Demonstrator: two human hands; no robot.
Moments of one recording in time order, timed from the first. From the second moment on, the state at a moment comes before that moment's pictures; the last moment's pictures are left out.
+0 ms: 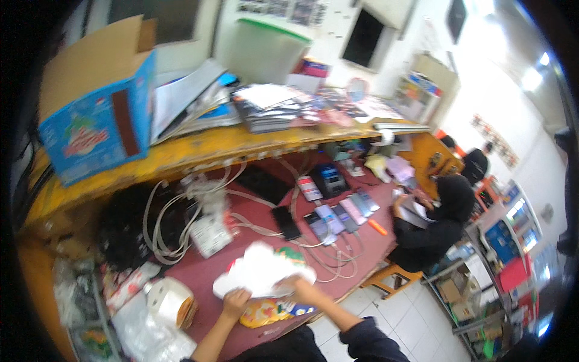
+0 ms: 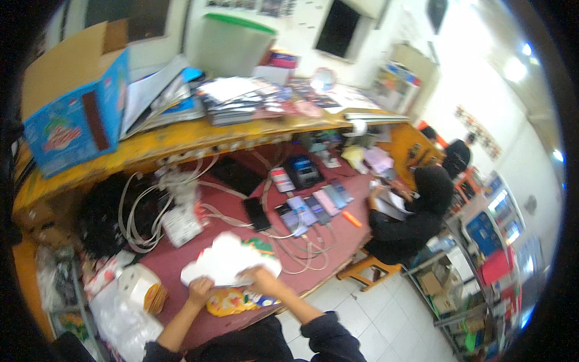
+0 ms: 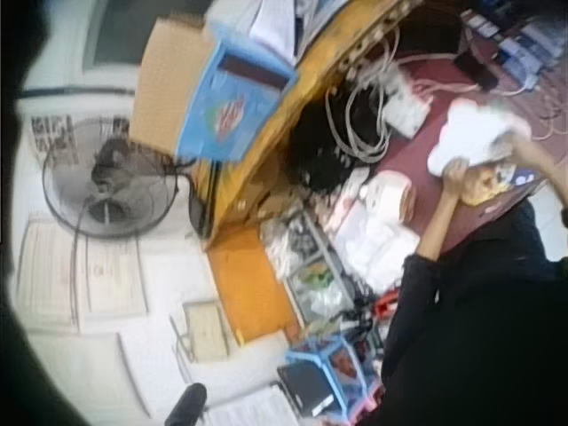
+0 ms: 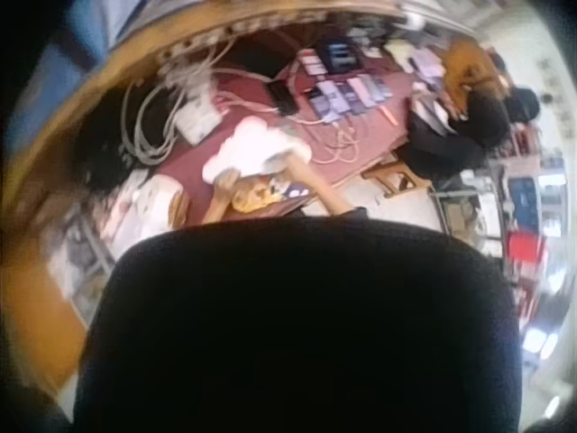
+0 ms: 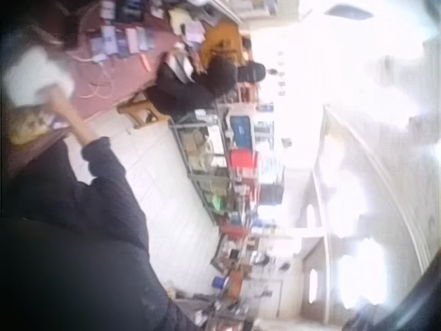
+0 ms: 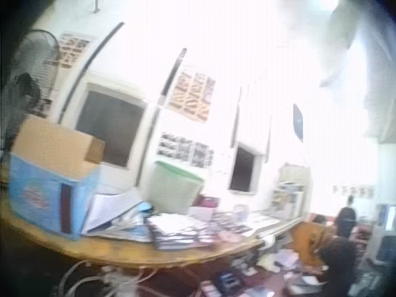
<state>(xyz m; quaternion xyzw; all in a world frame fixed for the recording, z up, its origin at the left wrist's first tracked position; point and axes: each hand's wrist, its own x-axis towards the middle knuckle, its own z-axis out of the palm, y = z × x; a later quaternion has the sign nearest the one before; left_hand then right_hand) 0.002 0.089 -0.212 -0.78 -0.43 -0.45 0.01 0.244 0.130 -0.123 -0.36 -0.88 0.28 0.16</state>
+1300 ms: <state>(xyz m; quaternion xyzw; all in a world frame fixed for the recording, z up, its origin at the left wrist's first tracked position) -0.007 0.088 -0.114 -0.61 -0.53 -0.59 -0.02 0.249 0.125 -0.036 -0.31 -0.90 0.10 0.28</state>
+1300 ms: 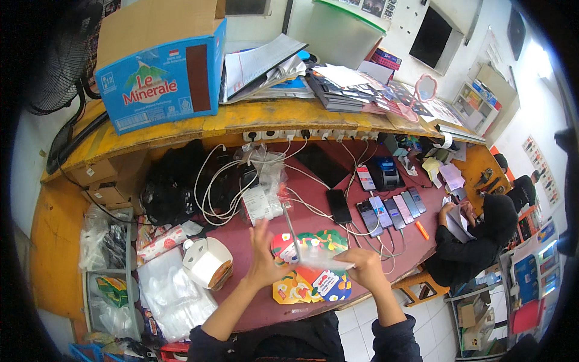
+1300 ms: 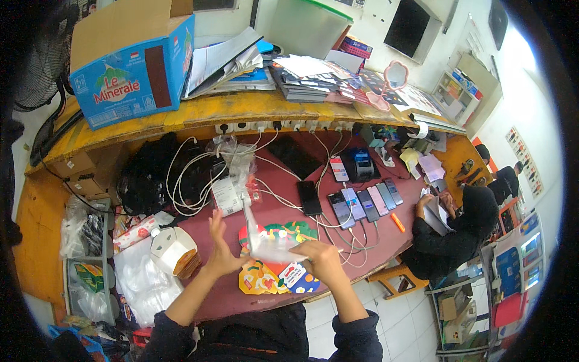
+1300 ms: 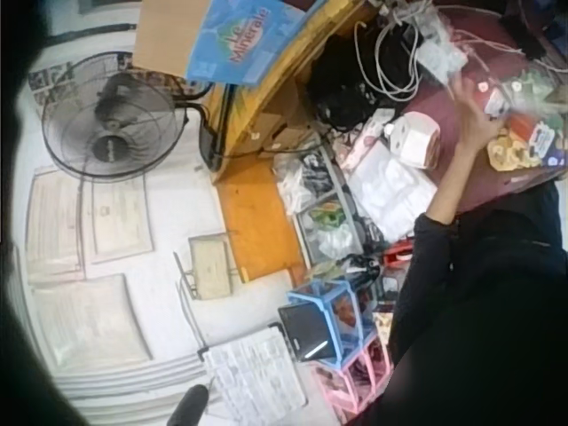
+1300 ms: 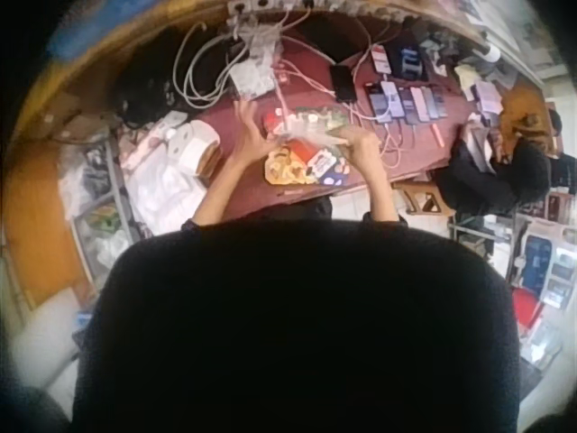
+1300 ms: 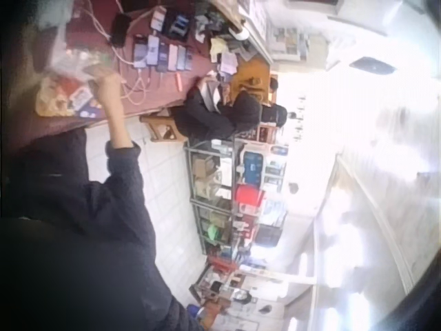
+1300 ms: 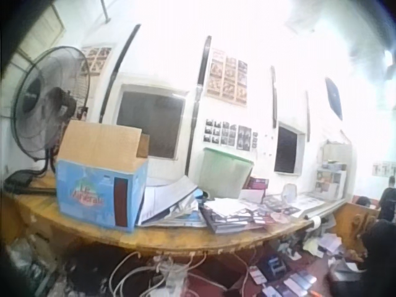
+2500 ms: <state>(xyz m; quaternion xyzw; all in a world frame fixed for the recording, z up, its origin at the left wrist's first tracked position) -0.044 0.082 -0.214 -0.53 -0.61 -0.29 -0.51 0.253 0.159 -0.149 -0.45 -0.64 0.62 0.08</state>
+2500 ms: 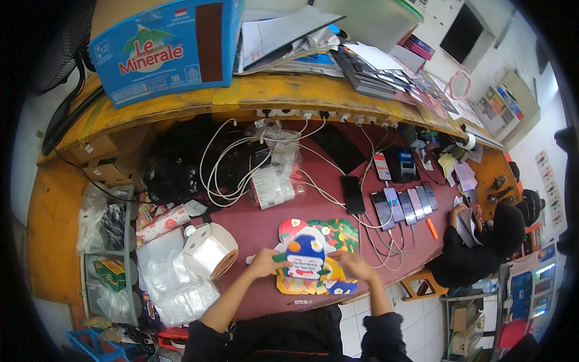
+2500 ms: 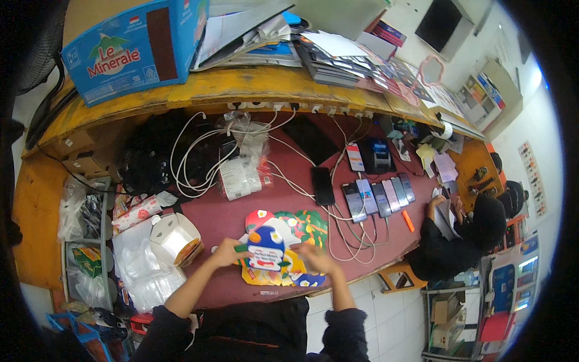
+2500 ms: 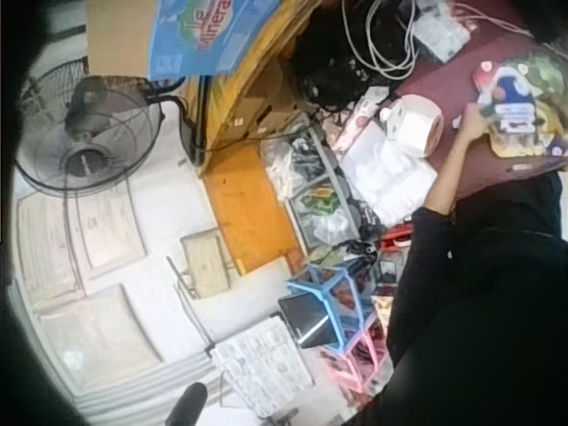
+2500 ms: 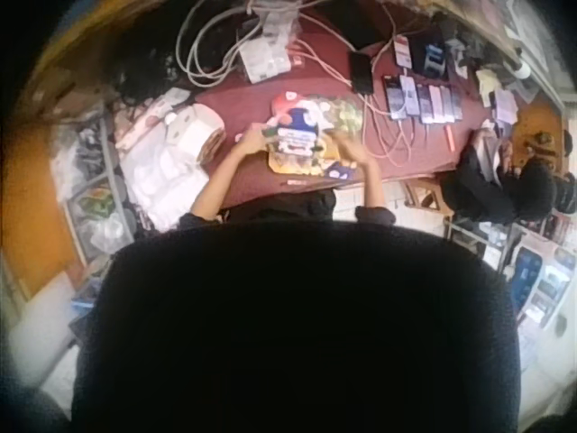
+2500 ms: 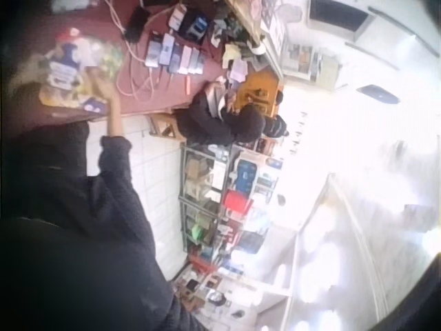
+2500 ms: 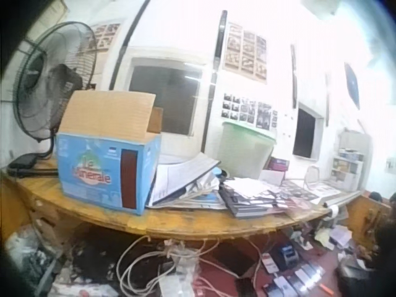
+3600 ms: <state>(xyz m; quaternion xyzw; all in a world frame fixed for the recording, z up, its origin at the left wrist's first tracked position) -0.013 0.080 -0.260 -0.62 -0.69 -0.12 -0.36 0.203 0.095 -0.238 -0.63 -0.65 0.42 0.08</state>
